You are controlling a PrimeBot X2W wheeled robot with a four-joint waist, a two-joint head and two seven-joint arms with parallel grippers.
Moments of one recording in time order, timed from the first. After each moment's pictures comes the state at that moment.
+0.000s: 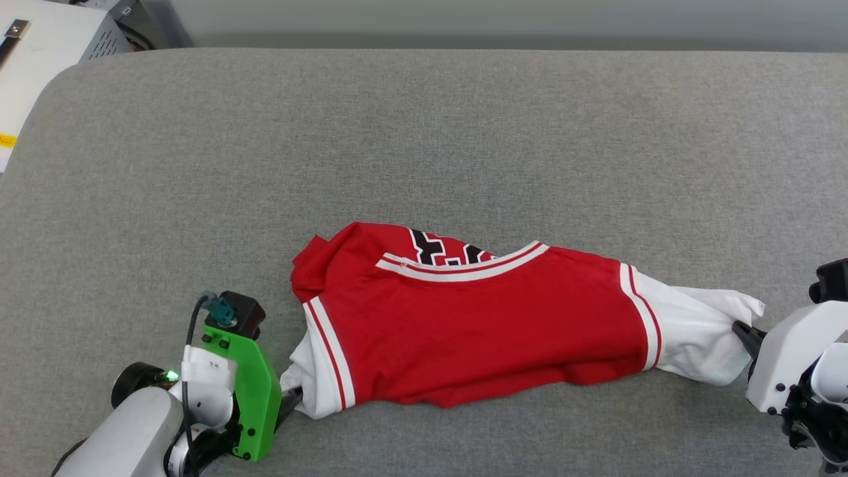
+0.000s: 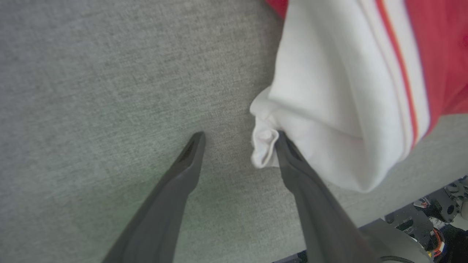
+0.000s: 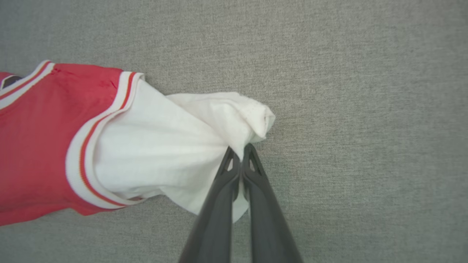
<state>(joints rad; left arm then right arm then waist) -0.29 0.56 -0.55 0.21 -0.76 -0.07 0.66 -0.11 -0.13 -0.22 -0.08 0.34 0.13 0.82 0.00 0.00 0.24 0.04</state>
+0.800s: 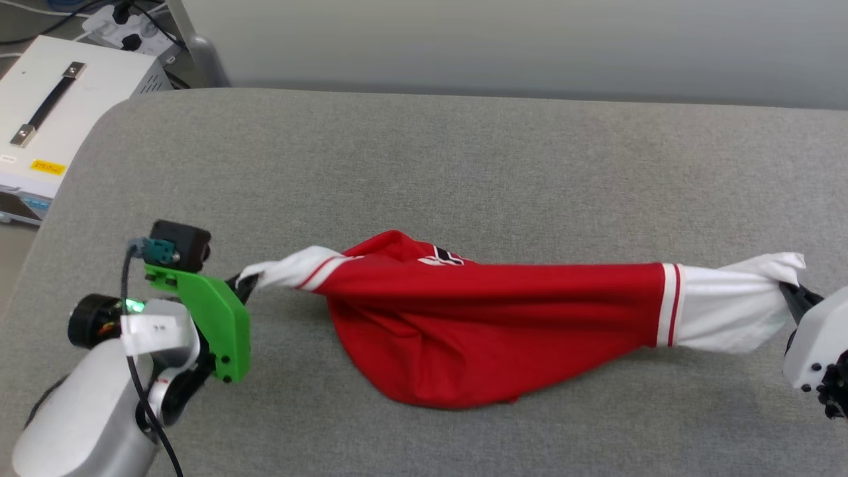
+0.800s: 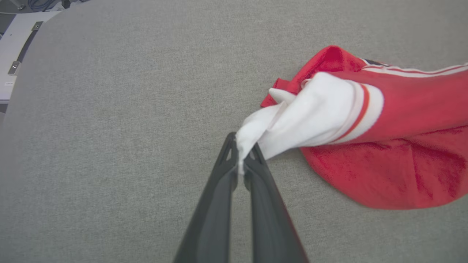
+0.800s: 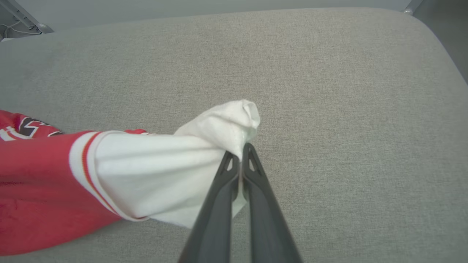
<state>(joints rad) -0.36 0.57 -0.46 0.15 -0.68 0.03 0.43 -0.13 -0.19 -0.25 -0.11 0.30 0.13 0.68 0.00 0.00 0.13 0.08</state>
